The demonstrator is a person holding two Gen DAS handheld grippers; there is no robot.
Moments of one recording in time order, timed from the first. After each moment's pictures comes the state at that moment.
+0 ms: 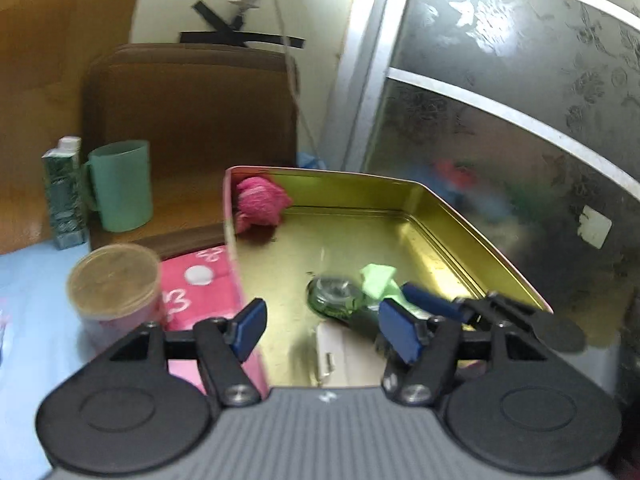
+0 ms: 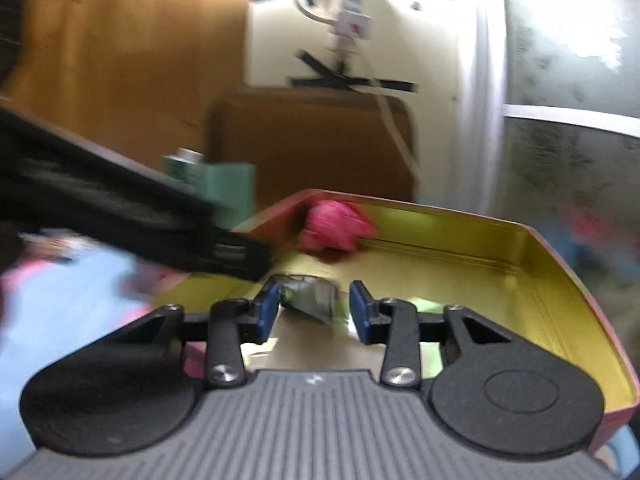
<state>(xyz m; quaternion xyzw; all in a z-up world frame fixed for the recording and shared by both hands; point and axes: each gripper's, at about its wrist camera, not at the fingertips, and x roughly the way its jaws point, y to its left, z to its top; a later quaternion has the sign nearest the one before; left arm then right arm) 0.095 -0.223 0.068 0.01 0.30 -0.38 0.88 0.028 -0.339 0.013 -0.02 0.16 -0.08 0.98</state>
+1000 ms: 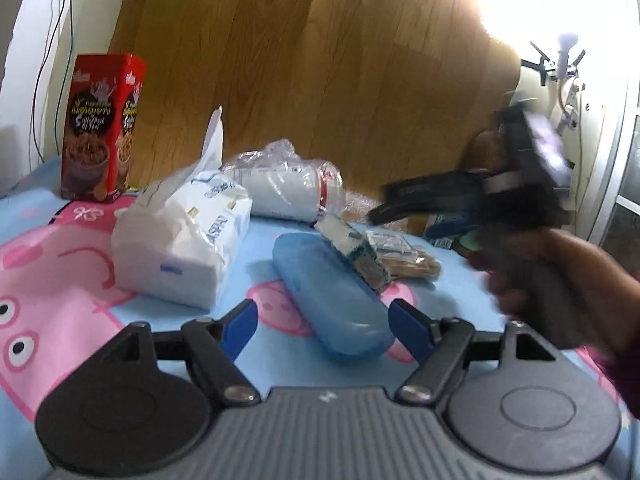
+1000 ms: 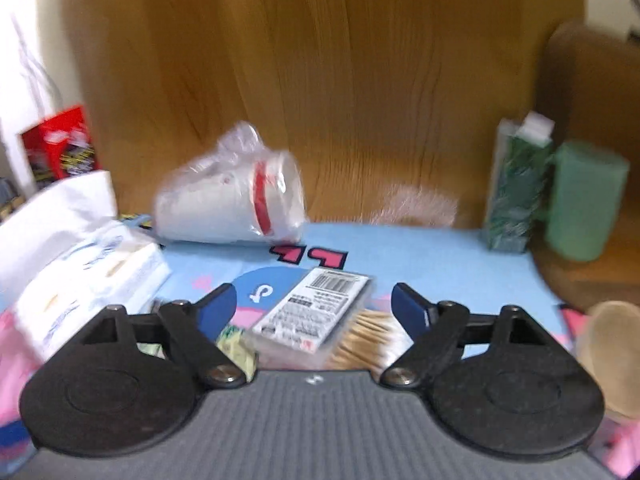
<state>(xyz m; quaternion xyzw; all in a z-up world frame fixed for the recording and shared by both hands) 0.038 0.112 0.009 -0.10 0.21 -0.08 0.97 0.241 -0.093 0.026 0.02 0.31 0.15 0.94</state>
